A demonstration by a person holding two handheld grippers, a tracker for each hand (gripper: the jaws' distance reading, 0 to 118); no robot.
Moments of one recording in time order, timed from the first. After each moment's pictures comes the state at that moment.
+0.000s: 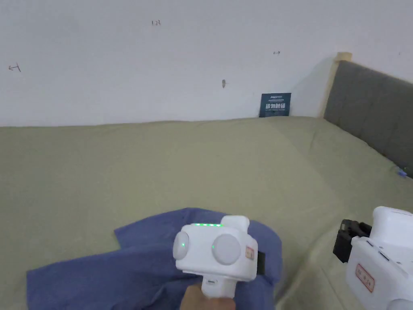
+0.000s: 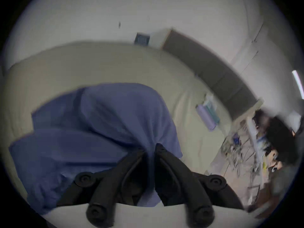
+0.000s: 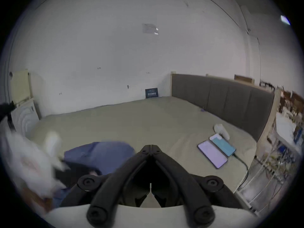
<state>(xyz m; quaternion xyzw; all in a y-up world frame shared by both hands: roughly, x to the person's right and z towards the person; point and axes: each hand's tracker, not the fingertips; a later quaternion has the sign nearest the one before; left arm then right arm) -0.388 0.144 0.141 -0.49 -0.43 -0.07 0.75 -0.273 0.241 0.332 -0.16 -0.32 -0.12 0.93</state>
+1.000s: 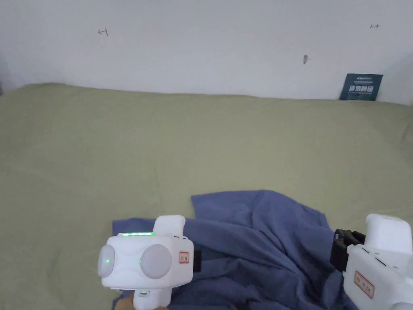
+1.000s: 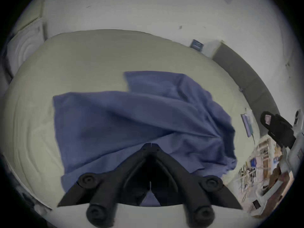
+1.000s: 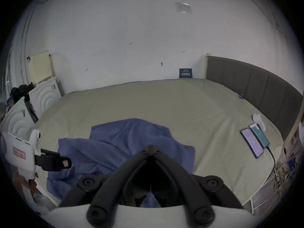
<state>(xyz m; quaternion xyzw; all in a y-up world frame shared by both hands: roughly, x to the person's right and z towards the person) -0.642 0.136 0.078 -0.48 -0.23 0.02 0.84 -0.366 0.194 0.235 -0.25 -0.18 -0.08 0.95</state>
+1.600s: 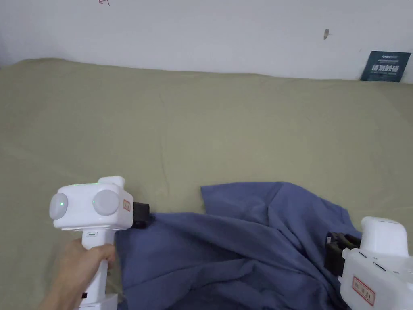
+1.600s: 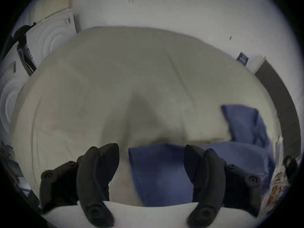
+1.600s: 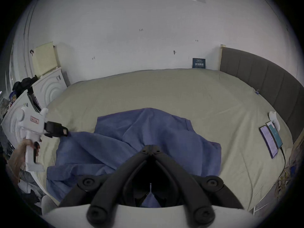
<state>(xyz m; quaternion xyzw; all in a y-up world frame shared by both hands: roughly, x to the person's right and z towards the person) -0.710 0.085 -0.080 -0.52 -0.10 -0.03 0.85 -0.369 0.162 0.189 -0.30 -0.14 -0.10 0.94</state>
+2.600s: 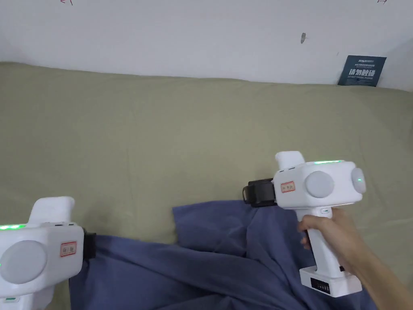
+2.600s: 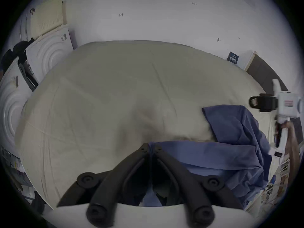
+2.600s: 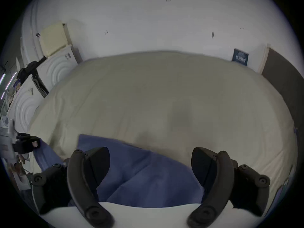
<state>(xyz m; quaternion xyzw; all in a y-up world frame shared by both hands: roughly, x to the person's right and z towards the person) -0.710 0.146 -0.039 -0.46 -0.13 -0.01 0.88 -0.285 0.120 -0.059 -0.44 0.00 -0.06 0.89</state>
